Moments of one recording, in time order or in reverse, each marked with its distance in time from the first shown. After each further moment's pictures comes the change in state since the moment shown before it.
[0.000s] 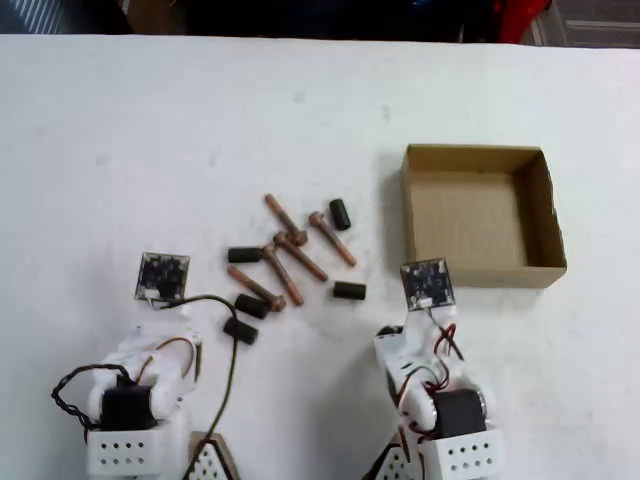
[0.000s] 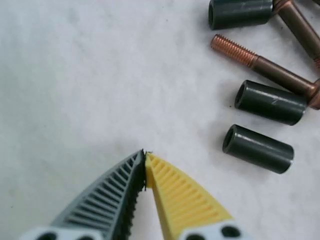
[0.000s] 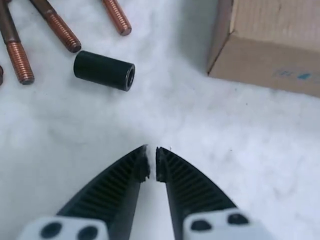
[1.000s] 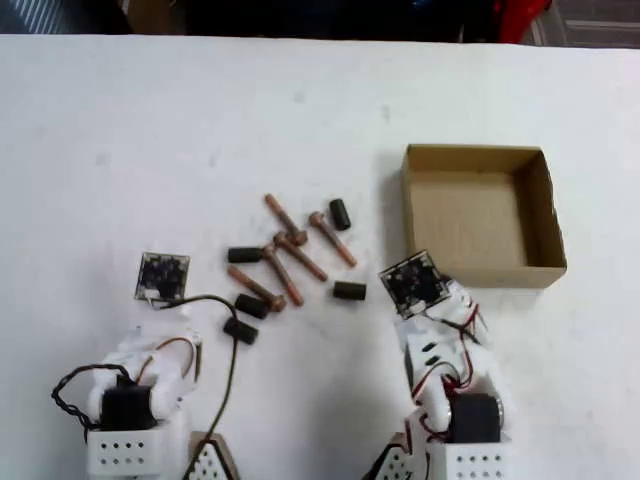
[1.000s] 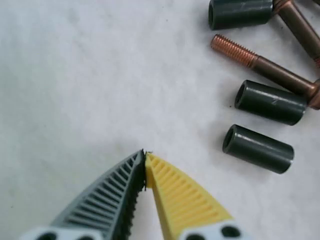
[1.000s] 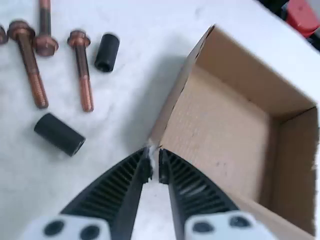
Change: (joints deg) left arm 0.0 0.0 0.0 0.0 0.0; right arm 8.4 0.0 -8.3 -14.9 30.4
